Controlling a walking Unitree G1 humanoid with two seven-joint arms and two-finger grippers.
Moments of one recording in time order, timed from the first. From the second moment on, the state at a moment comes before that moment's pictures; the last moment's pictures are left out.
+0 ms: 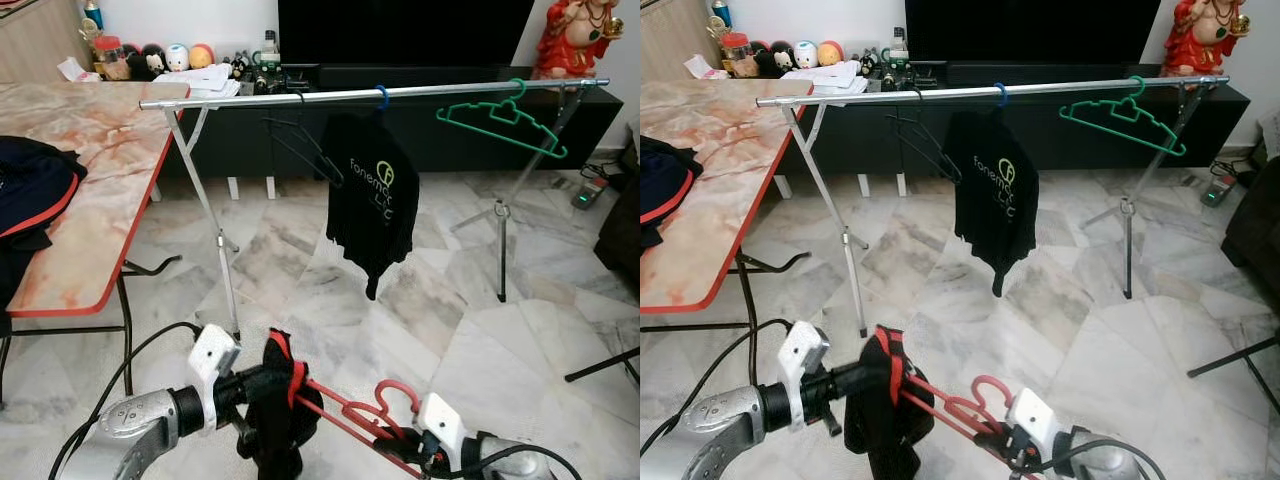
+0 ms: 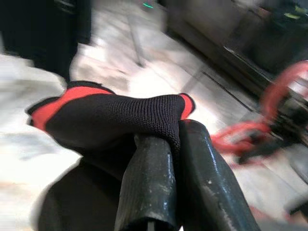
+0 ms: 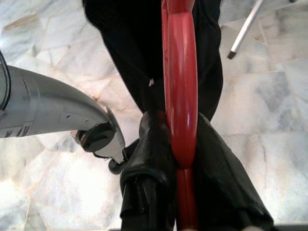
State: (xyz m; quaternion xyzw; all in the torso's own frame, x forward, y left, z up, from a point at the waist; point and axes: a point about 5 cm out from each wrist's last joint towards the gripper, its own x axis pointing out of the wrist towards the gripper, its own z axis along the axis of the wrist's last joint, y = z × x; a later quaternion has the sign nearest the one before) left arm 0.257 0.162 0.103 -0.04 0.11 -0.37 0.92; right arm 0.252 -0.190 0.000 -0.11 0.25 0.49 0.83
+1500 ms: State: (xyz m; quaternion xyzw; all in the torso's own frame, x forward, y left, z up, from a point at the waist) left arm 0.265 0.170 0.119 -0.05 -0.01 -0.05 1.00; right arm 0.164 -0.212 -0.087 0.05 0.43 -0.17 0.88
